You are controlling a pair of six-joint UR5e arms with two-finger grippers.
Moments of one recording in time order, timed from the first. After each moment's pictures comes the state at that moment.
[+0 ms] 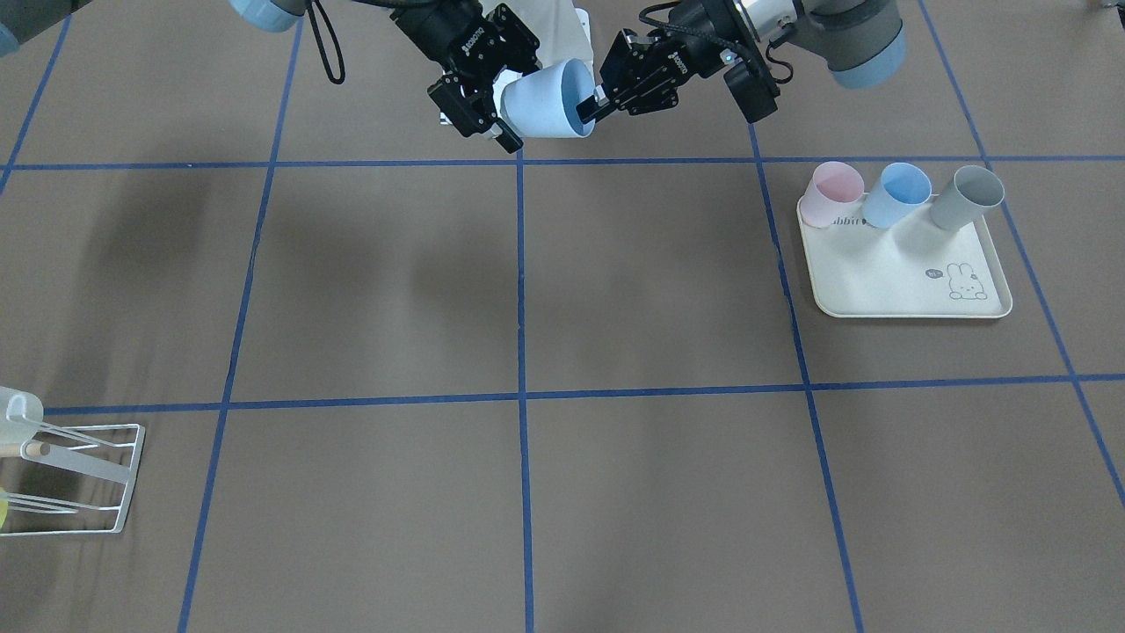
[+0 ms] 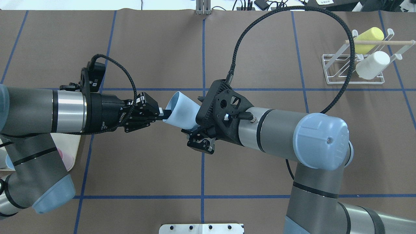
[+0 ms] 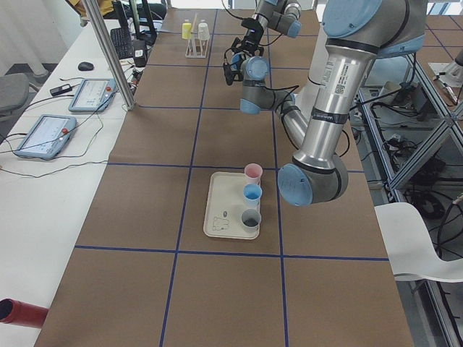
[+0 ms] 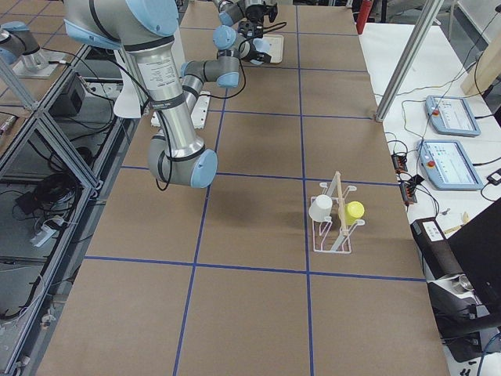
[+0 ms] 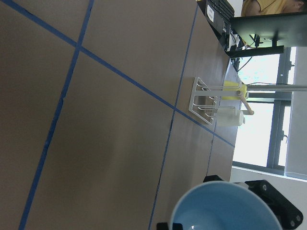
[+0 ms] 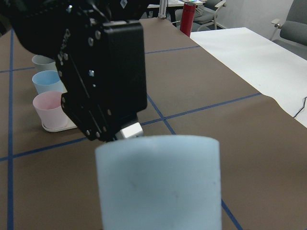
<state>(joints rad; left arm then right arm) -0.59 -1.89 -1.99 -2.59 -1.94 -1.88 0.38 -1.07 2.04 -0.97 1.54 0.23</state>
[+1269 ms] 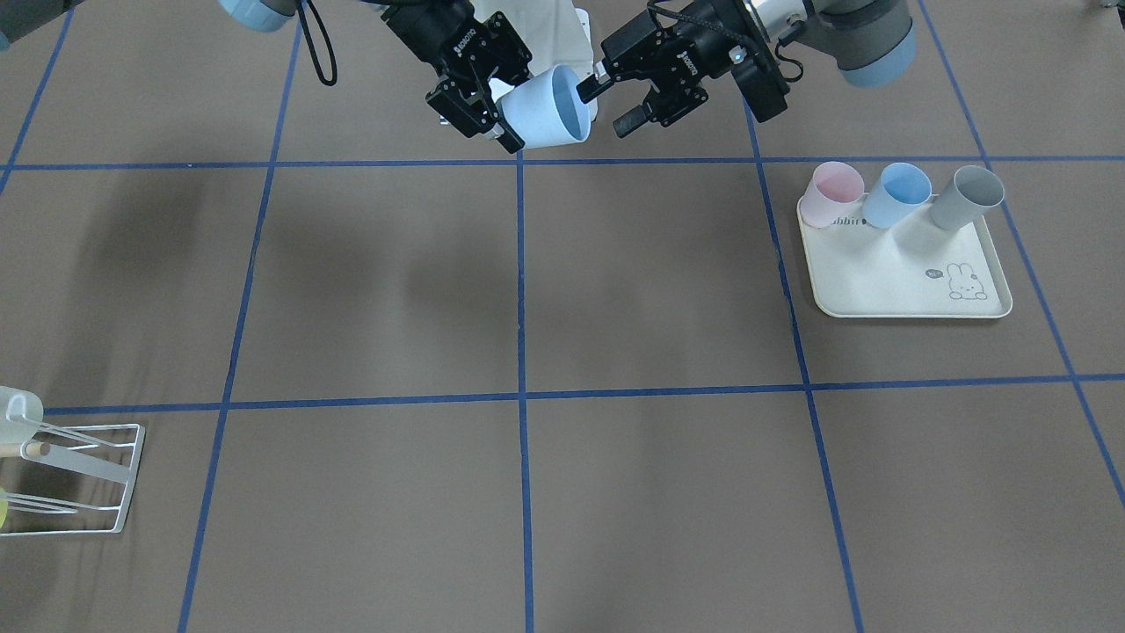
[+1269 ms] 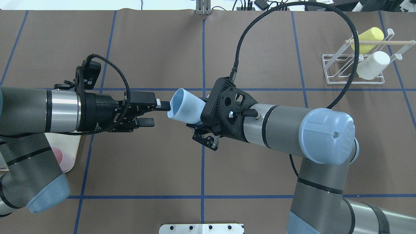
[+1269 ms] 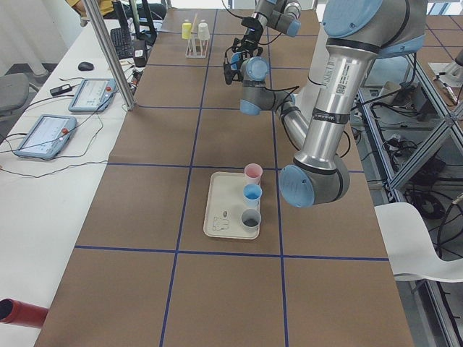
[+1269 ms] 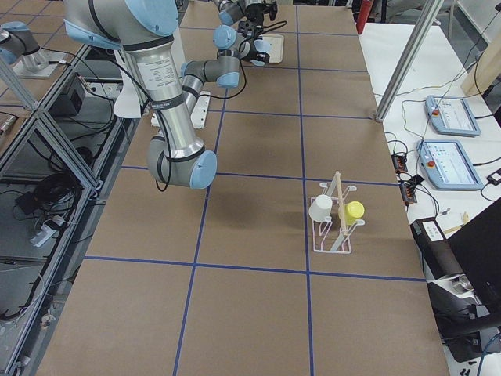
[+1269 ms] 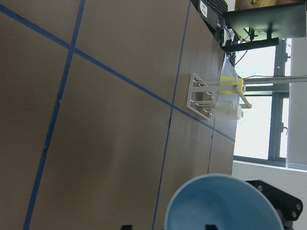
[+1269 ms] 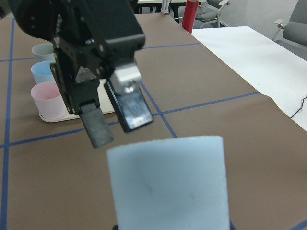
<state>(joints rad) -0.61 -1.85 -2.00 -2.59 -1.95 -1.78 0.42 -1.09 2.04 -0.98 1.59 0.19</state>
